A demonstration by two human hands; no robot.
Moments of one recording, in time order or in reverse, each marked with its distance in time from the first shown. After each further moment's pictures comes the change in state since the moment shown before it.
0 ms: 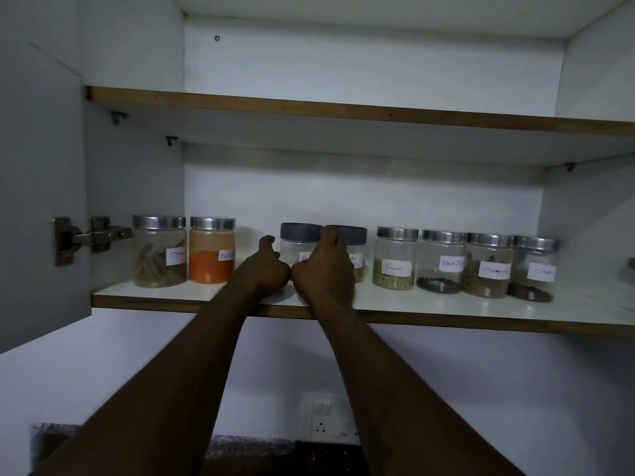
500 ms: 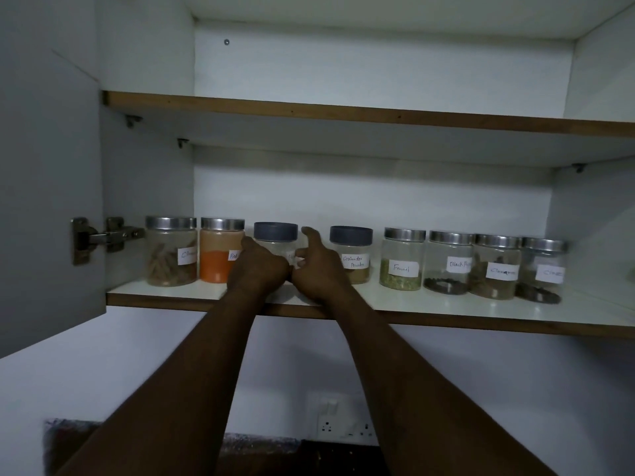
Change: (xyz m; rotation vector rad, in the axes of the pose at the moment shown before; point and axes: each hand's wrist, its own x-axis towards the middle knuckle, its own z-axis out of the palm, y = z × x) left_hand -0.019 -0.003 -0.009 -0.107 0.272 -0.081; right_hand 0.009 -0.002 0.005 0.186 -0.358 -0.096
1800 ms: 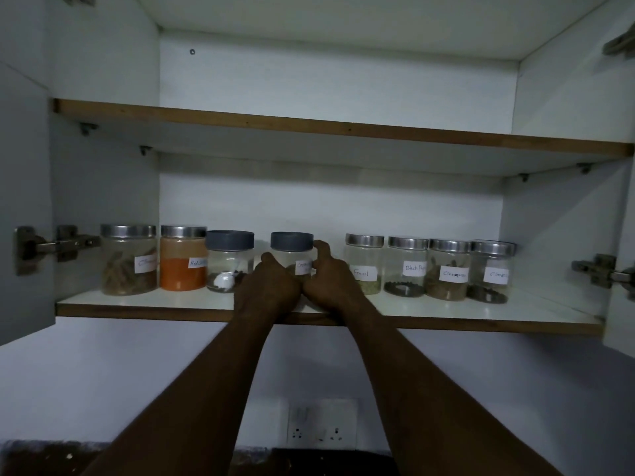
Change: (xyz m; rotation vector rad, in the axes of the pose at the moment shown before) left_hand -0.033 0.028 0.065 0.301 -0.007 0.121; right_hand -0.010 0.054 -0.062 -0.078 0.021 0.014
